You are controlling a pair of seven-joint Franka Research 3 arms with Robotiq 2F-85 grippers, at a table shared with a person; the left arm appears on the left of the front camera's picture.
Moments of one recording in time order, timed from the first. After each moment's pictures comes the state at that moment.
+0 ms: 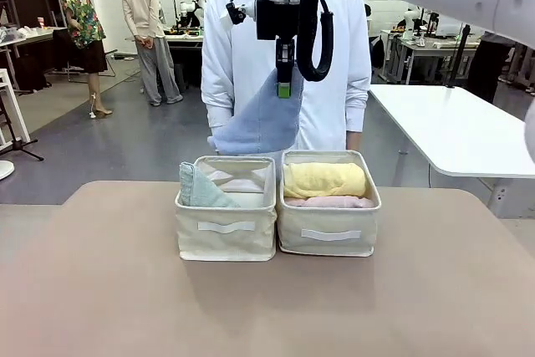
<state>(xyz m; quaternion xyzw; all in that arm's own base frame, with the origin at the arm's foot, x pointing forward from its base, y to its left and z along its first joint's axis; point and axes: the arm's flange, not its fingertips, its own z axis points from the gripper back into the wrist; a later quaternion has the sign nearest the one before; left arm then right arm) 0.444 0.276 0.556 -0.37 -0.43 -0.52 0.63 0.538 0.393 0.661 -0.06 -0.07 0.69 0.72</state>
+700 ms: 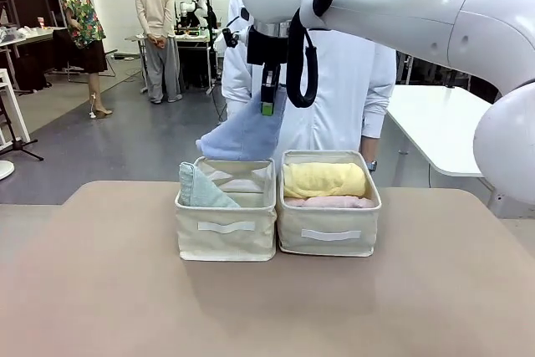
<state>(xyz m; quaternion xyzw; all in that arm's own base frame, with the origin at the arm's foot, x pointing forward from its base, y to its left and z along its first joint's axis) 0.444 0.276 0.556 -0.37 -0.43 -0.52 0.63 0.586 0.412 0.602 -0.03 -0.11 0.67 0.73</state>
